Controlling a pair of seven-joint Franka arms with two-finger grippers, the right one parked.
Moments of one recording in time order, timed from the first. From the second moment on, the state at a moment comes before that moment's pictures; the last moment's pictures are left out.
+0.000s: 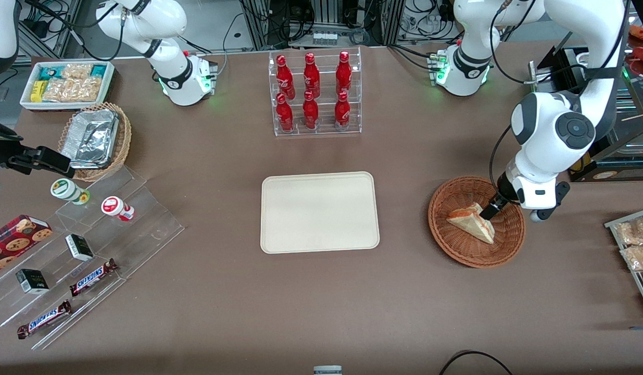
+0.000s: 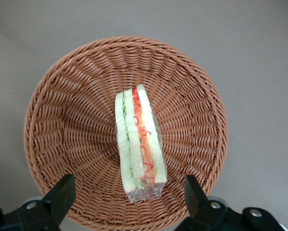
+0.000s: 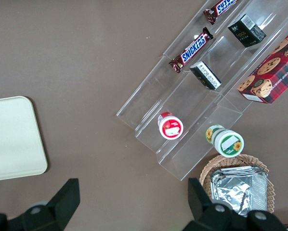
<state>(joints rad) -0.05 0.11 -0.07 -2.22 0.00 2.42 -0.91</state>
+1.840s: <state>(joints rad) -0.05 0.27 -0.10 -2.24 0.00 2.59 -0.97</state>
